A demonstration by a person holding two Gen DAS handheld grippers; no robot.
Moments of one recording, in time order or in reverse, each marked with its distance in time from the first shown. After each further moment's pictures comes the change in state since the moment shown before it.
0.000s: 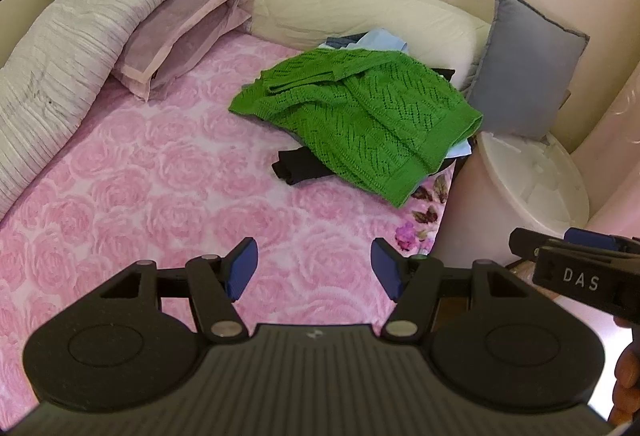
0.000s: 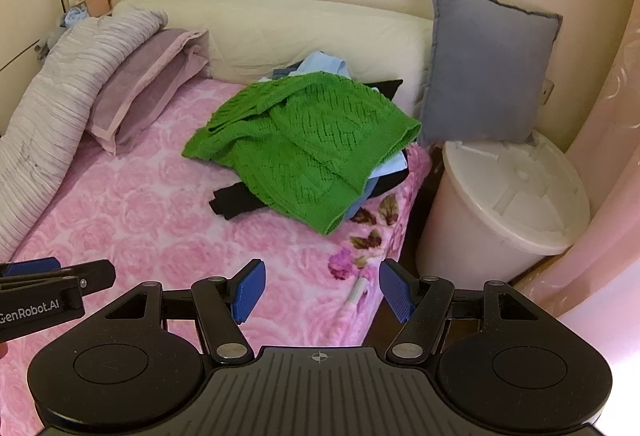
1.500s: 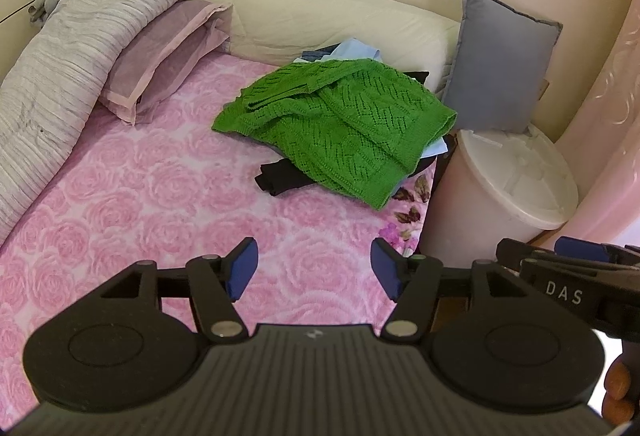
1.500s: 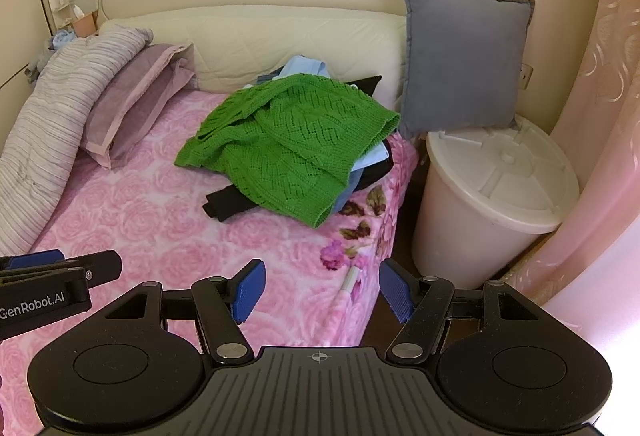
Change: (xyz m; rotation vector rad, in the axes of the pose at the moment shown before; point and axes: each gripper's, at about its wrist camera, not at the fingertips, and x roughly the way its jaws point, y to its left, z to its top) left arm -0.019 -0.025 -0.025 0.082 -0.066 -0.009; right arm -0.027 -0.014 -0.029 0.070 -0.036 -0.012
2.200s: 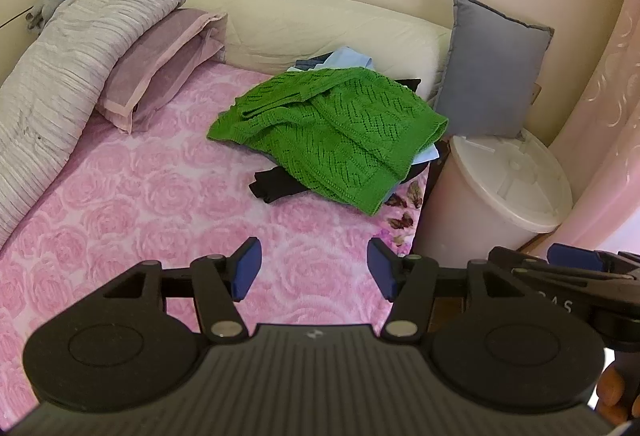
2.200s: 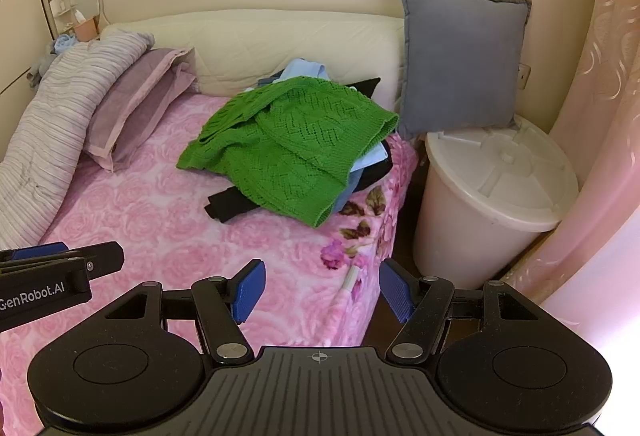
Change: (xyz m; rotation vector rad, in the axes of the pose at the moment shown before) left arm -0.012 -0.007 0.006 -0.004 -0.011 -0.015; right arm -0.007 -0.002 -0.007 0.006 -0.008 0.009
